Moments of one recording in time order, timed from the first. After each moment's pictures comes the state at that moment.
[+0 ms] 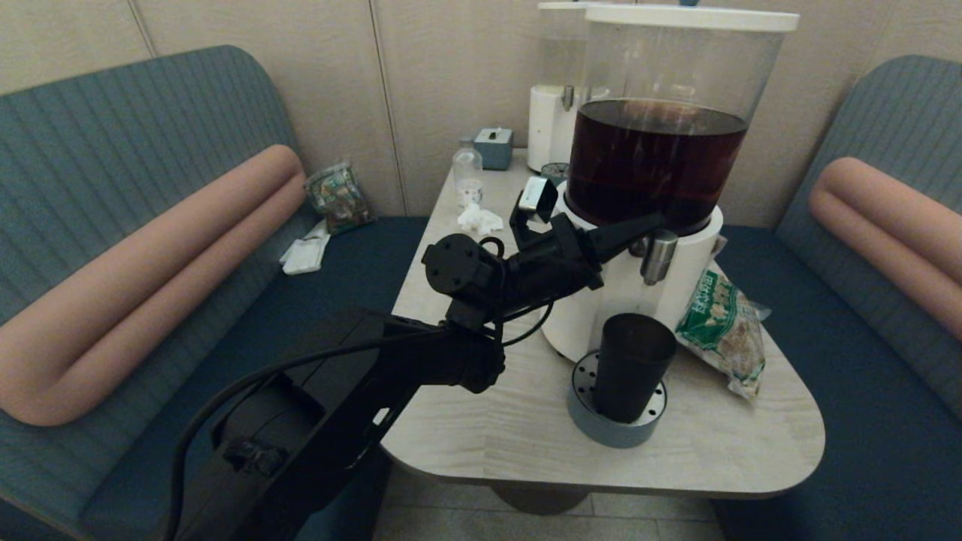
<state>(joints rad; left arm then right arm) -0.65 2.62 -1.93 -1.52 -0.84 -1.51 0.00 0.00 0.00 0.02 0.03 -0.09</state>
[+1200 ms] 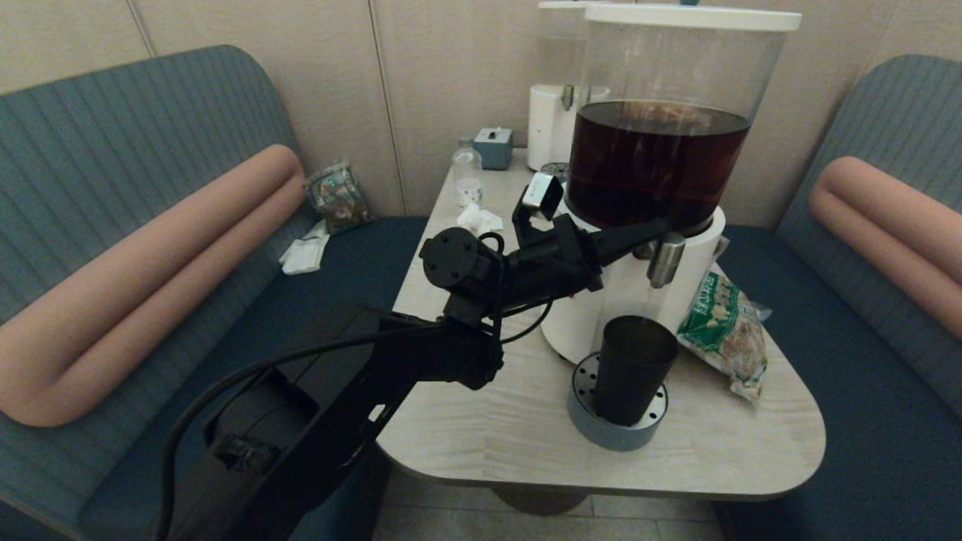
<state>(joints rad) -0.65 2.59 -1.92 -1.51 -0.92 -1.50 0.00 0.00 0.00 0.02 0.03 -0.09</state>
